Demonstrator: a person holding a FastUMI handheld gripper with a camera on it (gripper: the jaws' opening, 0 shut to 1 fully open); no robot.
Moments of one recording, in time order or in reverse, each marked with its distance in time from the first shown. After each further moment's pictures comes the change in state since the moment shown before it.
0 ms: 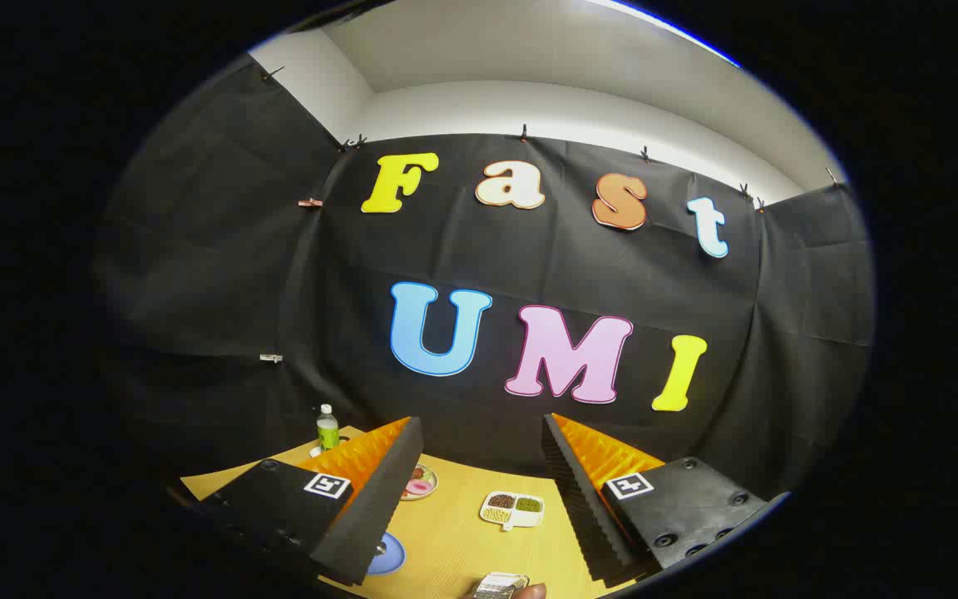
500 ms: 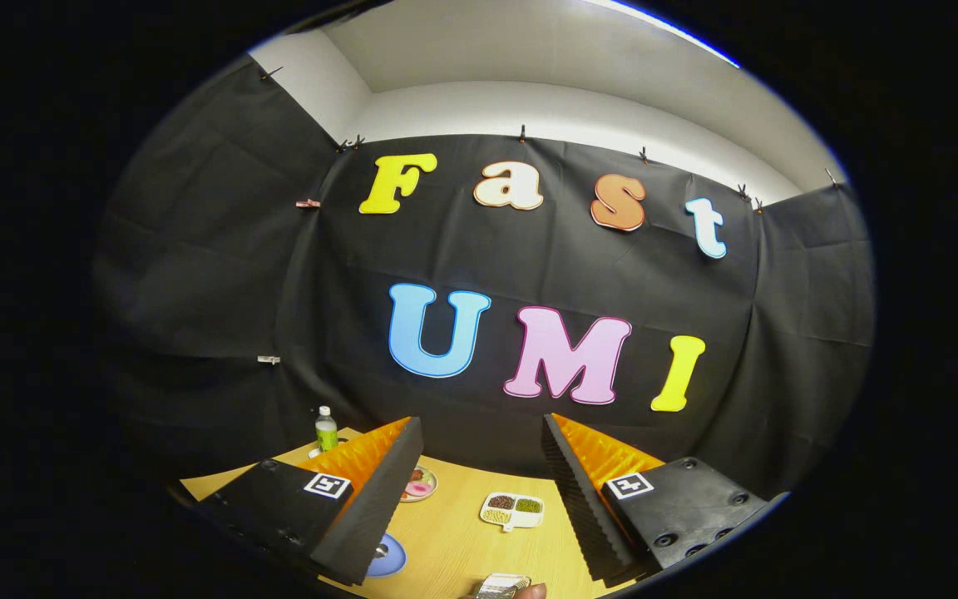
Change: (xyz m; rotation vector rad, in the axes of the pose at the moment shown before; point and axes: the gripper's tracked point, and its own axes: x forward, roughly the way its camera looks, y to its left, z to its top) arm 0.001 0.002 0.006 -0.003 -0.011 -0.010
